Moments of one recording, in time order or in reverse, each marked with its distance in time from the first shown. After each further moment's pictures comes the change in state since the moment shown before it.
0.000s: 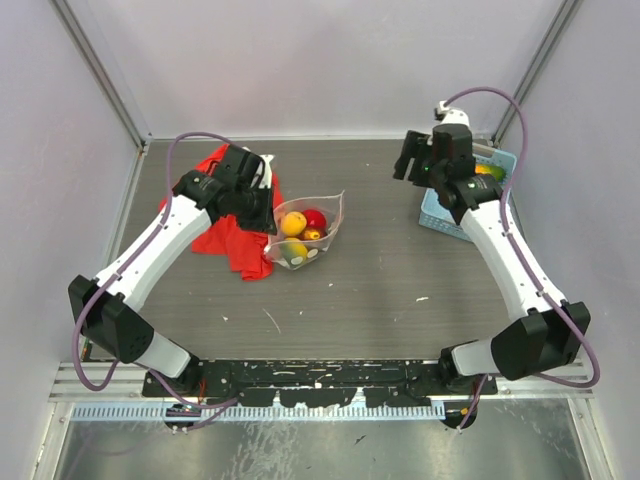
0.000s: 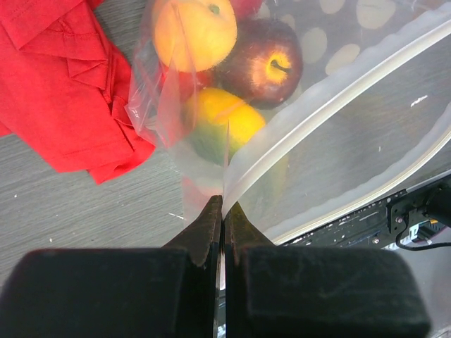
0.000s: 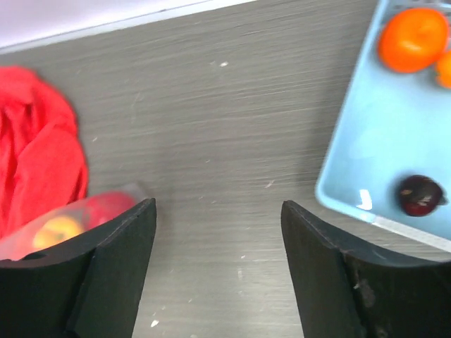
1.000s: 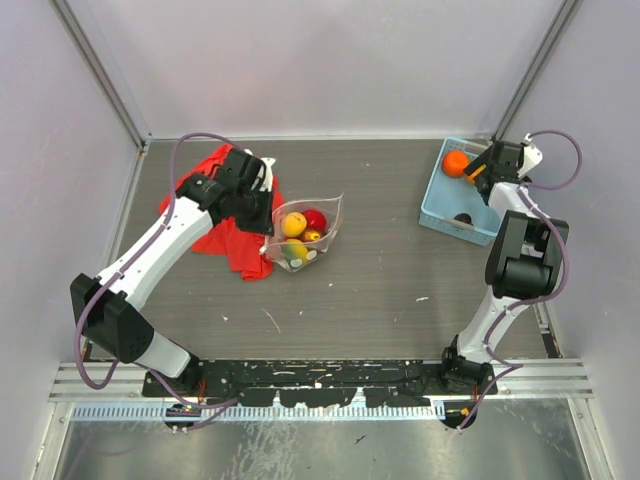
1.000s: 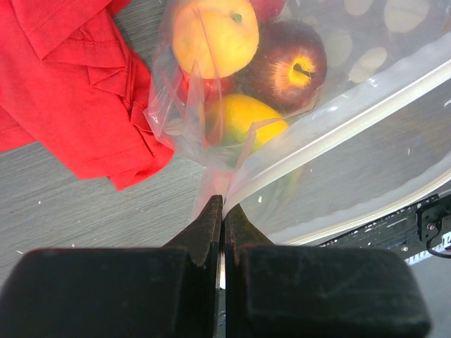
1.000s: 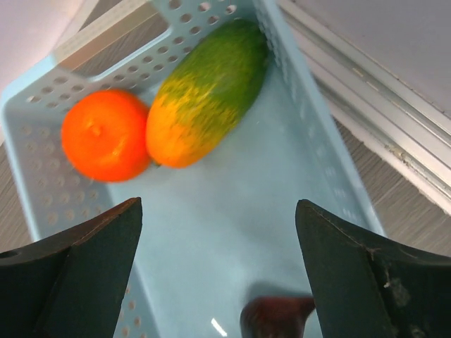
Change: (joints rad) left arm 0.002 0.001 -0.038 0.031 -0.037 0.056; right arm -0.542 0.484 -0.082 0.449 0.103 0.206
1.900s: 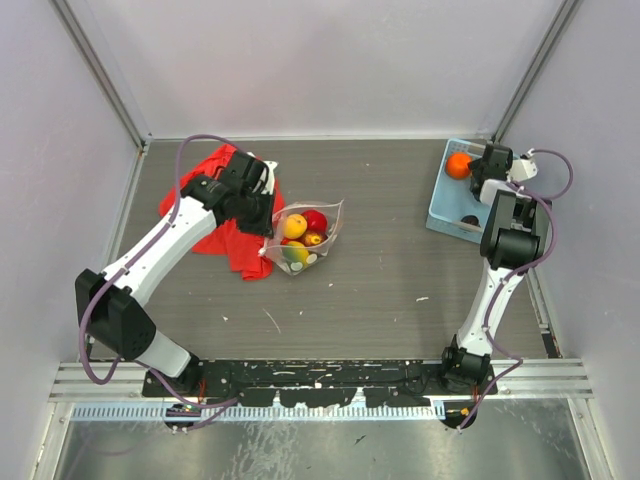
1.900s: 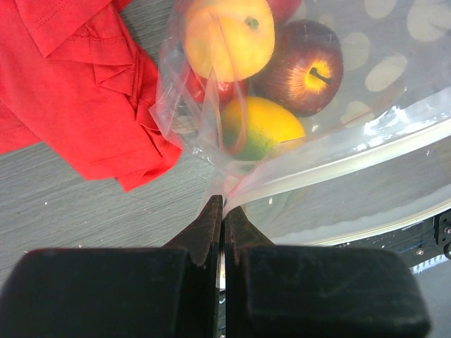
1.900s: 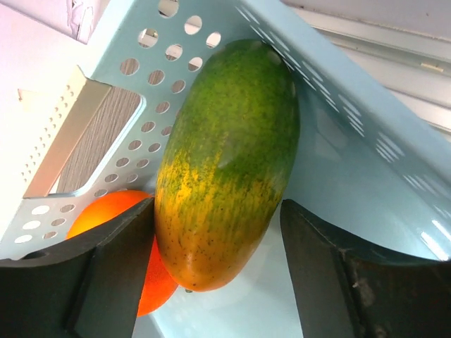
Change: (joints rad) left arm 0.000 0.019 -0.023 0.015 -0.018 0.018; right arm -0.024 0.354 0.194 0.179 0.099 0.346
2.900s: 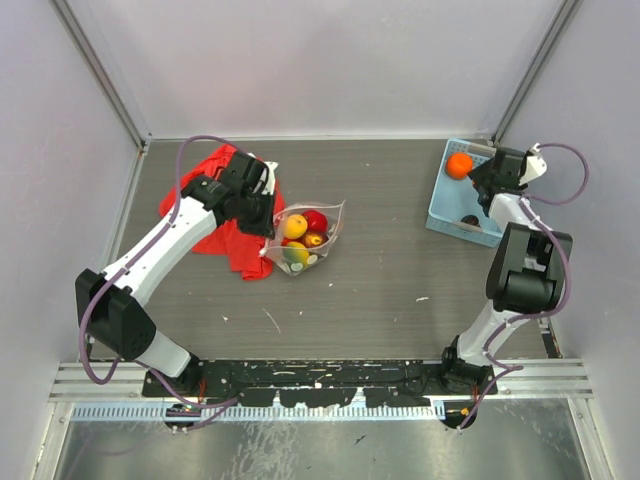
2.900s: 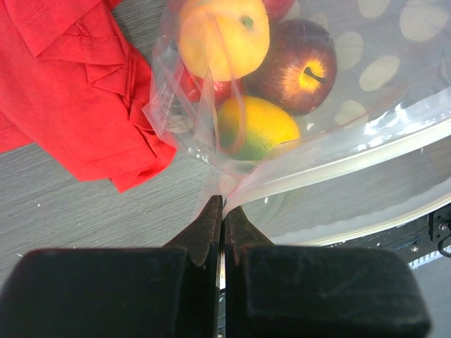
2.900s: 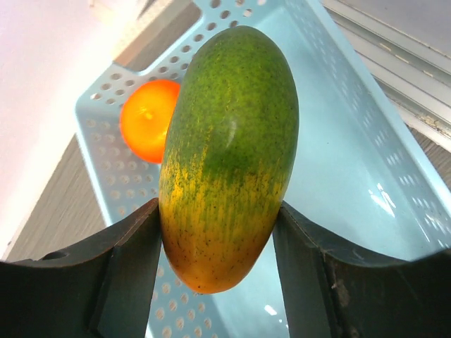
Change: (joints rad) left arm 0.000 0.000 -0.006 0.006 0.014 -0.005; right arm 0.002 -0.415 -0.324 -0.054 -0.127 -0.179
